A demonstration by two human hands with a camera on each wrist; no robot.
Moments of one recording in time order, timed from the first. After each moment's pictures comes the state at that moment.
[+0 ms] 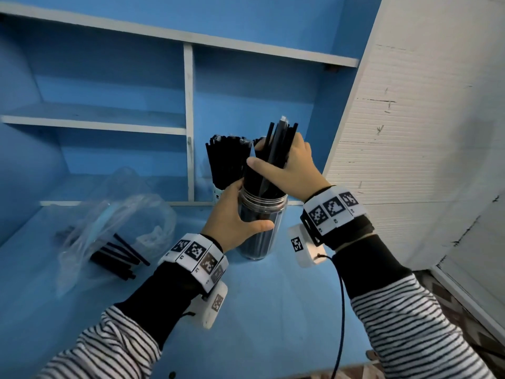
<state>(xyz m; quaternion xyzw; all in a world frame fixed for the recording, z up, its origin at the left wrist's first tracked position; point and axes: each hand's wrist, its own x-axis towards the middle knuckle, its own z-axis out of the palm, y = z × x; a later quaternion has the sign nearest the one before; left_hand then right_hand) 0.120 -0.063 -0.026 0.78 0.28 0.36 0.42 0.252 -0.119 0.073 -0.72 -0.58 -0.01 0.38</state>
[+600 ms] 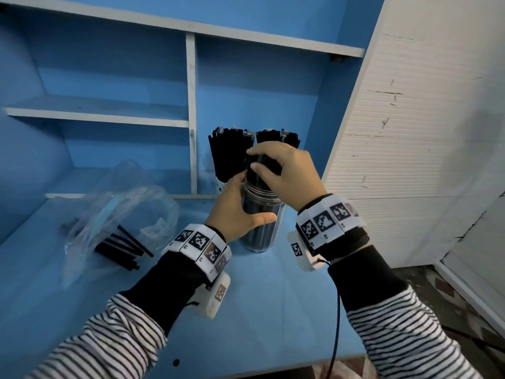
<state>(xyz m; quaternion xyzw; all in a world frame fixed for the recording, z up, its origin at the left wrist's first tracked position) 0.120 -0.064 -0.023 0.79 0.29 0.34 0.42 0.238 -0.133 0.056 -0.60 -0.68 -0.13 0.41</state>
